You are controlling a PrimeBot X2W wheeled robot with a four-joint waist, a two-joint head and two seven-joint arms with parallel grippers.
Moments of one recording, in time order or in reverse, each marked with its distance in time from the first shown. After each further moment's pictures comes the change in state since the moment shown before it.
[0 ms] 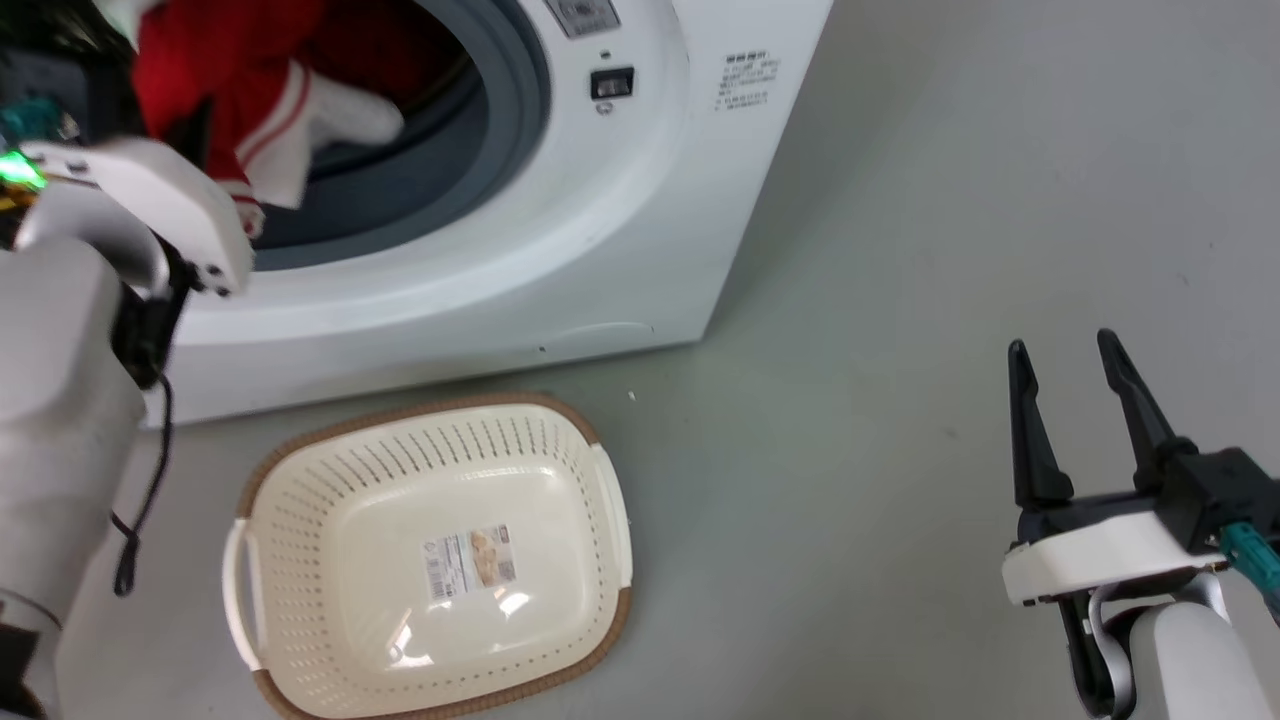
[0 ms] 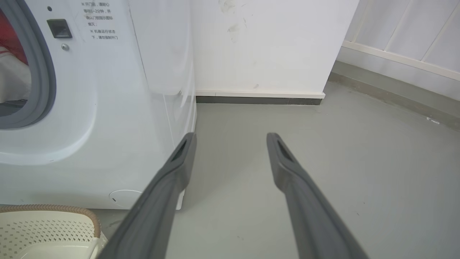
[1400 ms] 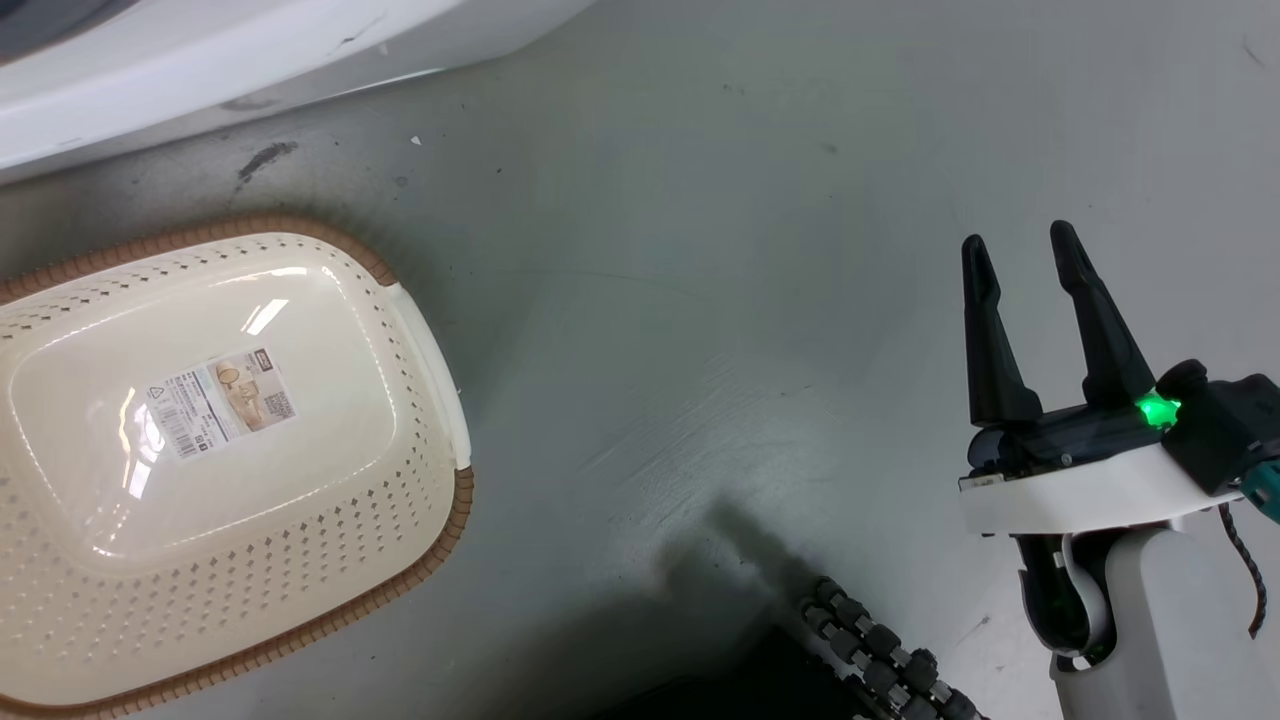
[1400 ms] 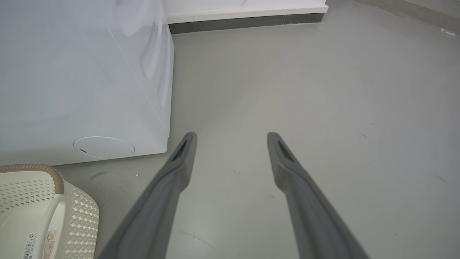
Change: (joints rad) left arm -0.503 0.328 0.125 -0.193 0.162 -0.045 0.968; right arm -0.094 -0.001 0.131 -0.102 0.227 0.000 0.000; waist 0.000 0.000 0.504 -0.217
